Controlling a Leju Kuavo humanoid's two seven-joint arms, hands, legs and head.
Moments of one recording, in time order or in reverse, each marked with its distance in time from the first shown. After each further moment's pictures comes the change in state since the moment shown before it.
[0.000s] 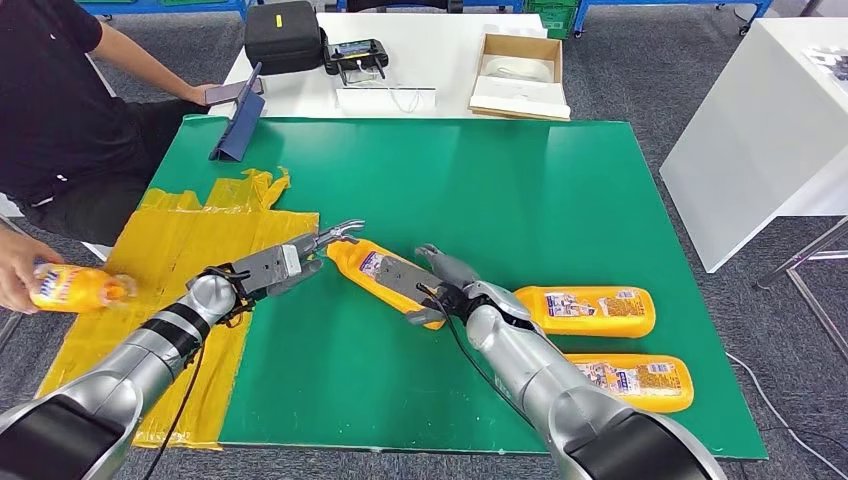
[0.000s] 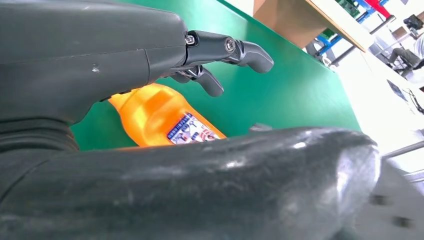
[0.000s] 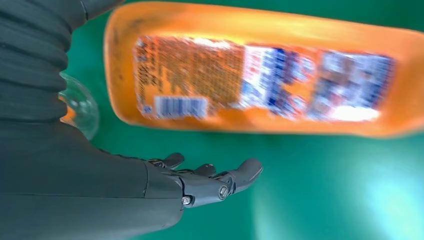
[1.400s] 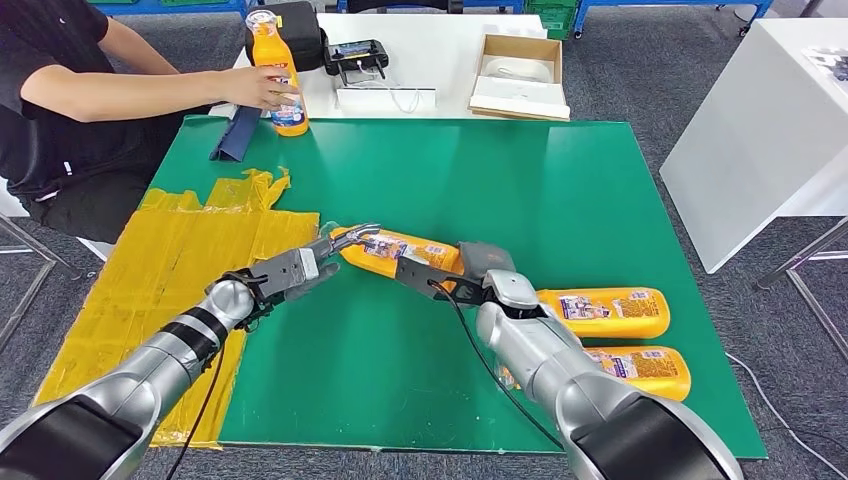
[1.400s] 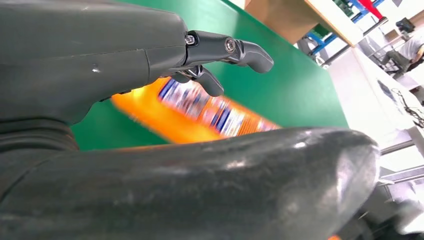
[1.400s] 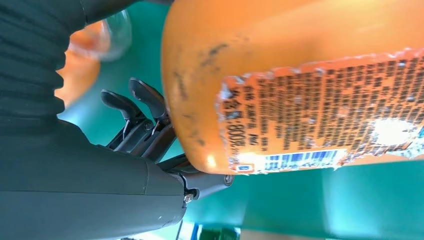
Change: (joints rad) left arm 0.007 -0.051 -0.012 0.031 0.014 0.035 0.000; right arm -0.067 -0.024 0.090 0.059 0.246 -0.125 0.210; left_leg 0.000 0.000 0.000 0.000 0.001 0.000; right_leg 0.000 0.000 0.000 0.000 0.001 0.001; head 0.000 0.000
